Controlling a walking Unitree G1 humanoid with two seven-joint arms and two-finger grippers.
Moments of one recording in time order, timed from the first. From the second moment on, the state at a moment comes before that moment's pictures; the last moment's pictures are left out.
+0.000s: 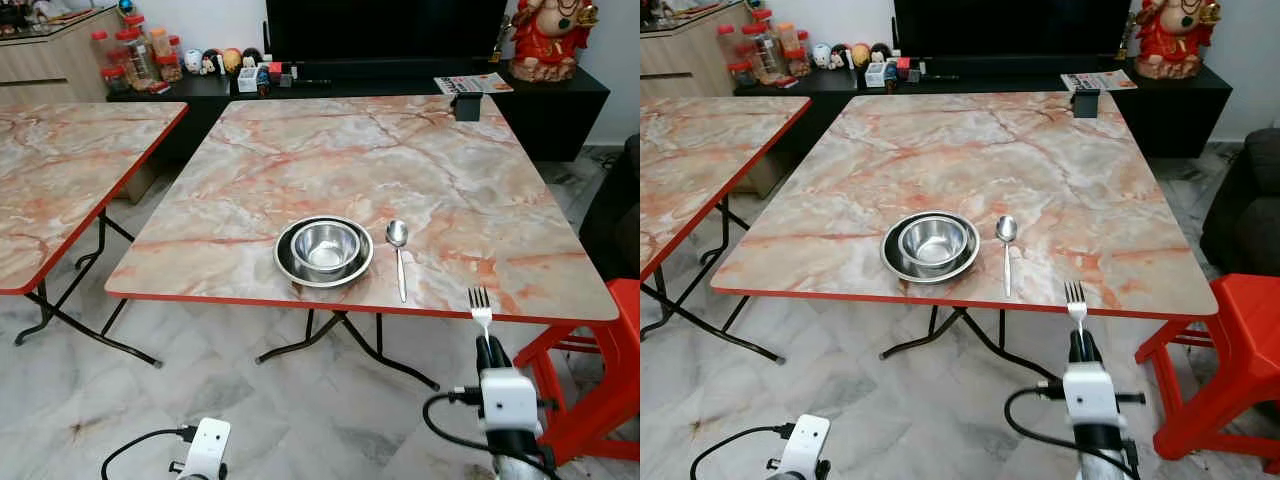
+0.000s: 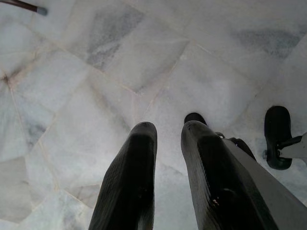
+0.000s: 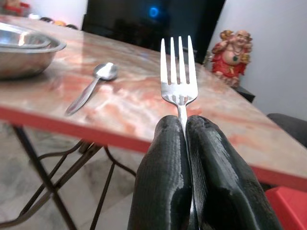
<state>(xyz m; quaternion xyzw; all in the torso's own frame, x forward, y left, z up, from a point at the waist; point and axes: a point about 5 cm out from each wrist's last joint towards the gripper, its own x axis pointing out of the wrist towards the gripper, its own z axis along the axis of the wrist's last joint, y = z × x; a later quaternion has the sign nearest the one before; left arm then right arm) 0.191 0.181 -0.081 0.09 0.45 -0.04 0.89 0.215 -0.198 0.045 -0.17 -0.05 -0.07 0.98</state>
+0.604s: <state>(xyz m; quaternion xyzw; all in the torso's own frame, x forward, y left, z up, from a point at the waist) 0.194 0.179 -0.079 0.08 0.45 -0.02 0.89 0.297 -0.179 0.085 -0.06 -0.05 -0.08 0.99</state>
